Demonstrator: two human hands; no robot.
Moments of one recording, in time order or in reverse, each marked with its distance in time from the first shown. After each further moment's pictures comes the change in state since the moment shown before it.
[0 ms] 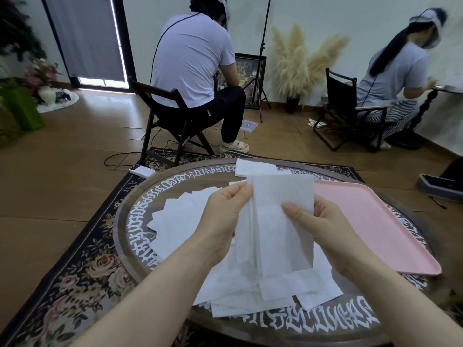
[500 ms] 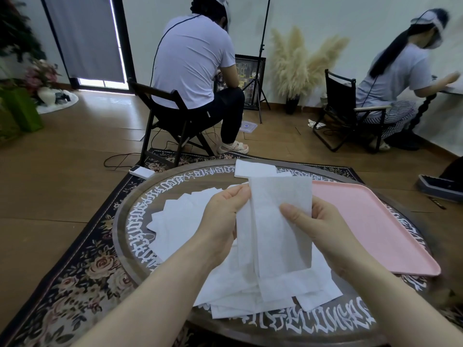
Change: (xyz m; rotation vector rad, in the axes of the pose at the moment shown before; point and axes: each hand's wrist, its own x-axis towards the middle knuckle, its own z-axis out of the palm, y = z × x) left_hand -0.004 0.003 0.002 -0.059 -0.016 -0.039; right_hand 0.000 0.001 0.003 -0.028 0.005 -0.030
